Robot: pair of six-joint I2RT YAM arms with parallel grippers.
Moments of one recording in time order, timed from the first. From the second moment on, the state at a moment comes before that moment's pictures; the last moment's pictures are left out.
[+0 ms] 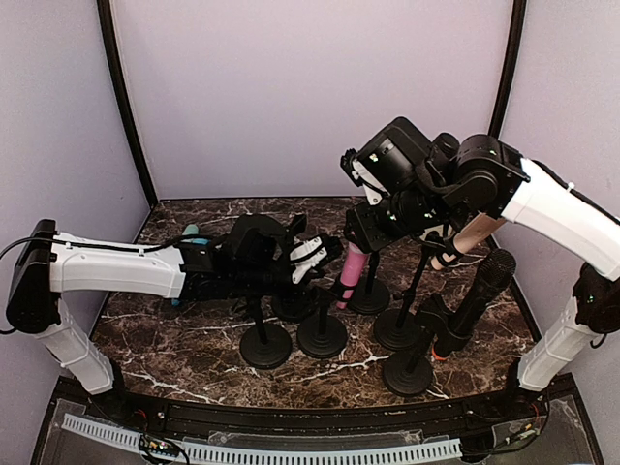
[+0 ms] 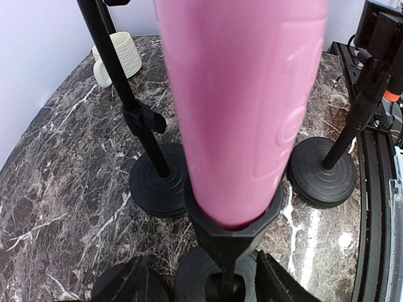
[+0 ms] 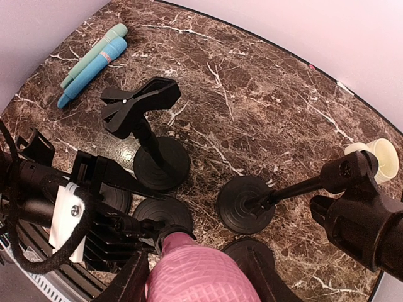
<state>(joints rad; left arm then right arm) -1.03 1.59 1.08 -0.04 0.11 0.20 1.14 1.56 1.80 -1.13 0.40 0.41</state>
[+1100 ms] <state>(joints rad) -1.03 1.62 1.06 0.03 0.17 0.19 1.14 1.53 1.78 -1.12 0.40 0.39</state>
